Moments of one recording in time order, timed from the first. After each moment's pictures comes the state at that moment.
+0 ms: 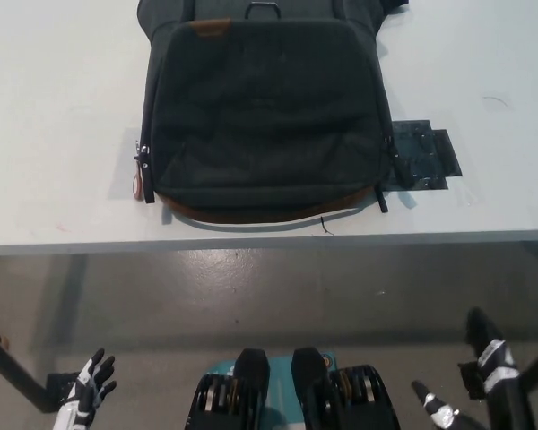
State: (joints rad) left_arm 0.22 0.14 0.06 0.13 -0.01 -0.41 -0.04; right_arm 0.22 -0.03 0.03 -0.10 -0.07 -0.39 -0.02
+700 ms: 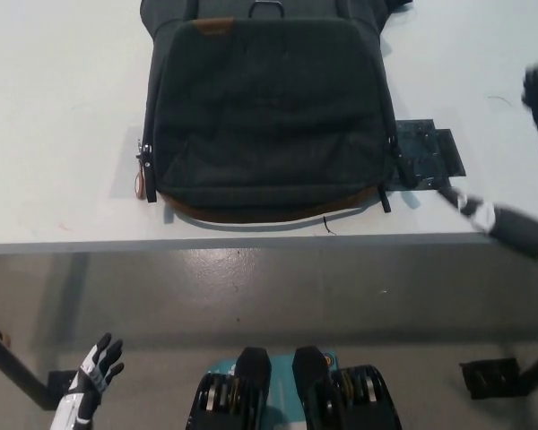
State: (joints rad) left_arm 0.25 0.14 0.04 -0.01 -0.01 -0.43 -0.07; right_arm -0.35 -0.19 -0.04 -0.31 -0.08 -0.07 0.01
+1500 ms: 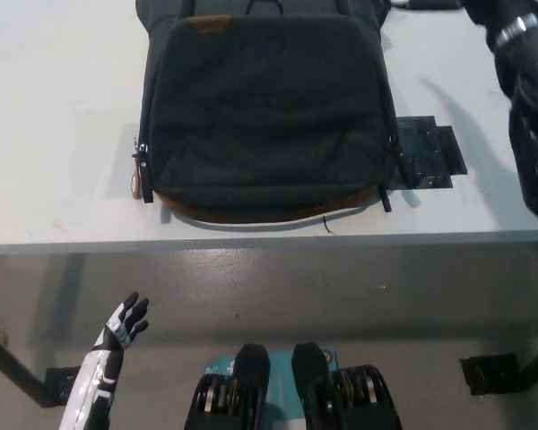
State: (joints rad) left_arm 0.12 0.14 0.00 0.02 0.02 -0.43 -0.09; right_arm -1.08 -0.24 0.04 0.42 -0.06 0.23 0.18
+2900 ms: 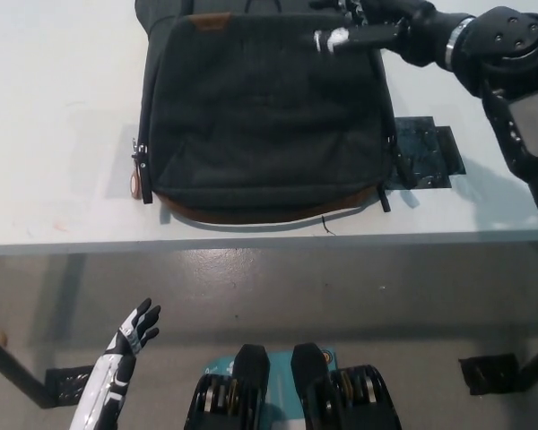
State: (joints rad) left_arm 0.11 0.15 -0.02 0.06 0.03 -0.43 -0.10; right_arm -1.19 -0.27 0.18 0.73 0.01 0.33 0.60
